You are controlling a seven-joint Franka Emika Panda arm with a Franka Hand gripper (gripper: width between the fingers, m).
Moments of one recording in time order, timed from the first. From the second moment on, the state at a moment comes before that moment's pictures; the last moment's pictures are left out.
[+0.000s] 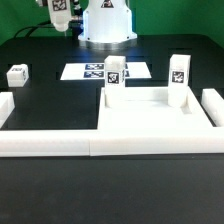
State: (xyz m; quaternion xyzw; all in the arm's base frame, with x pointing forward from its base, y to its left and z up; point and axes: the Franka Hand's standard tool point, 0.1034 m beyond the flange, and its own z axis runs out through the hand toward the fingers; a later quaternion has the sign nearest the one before) arm 0.560 -0.090 0.191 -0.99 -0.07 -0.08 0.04
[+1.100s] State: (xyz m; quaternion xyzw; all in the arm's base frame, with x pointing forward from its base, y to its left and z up) arm 0.614 0.064 0.157 -0.97 0.06 -0.20 0.08
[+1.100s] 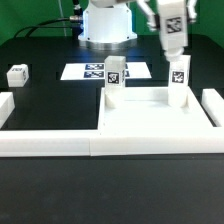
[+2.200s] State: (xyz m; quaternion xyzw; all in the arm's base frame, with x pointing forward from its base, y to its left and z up) arm 0.623 0.078 0.115 -0.95 0.03 -0.31 0.02
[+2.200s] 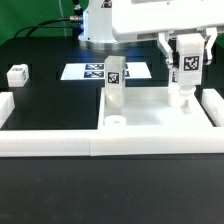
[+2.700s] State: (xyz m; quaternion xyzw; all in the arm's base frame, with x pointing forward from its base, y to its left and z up) arm 0.617 0.090 0.089 -0.95 0.02 -0.30 0.02
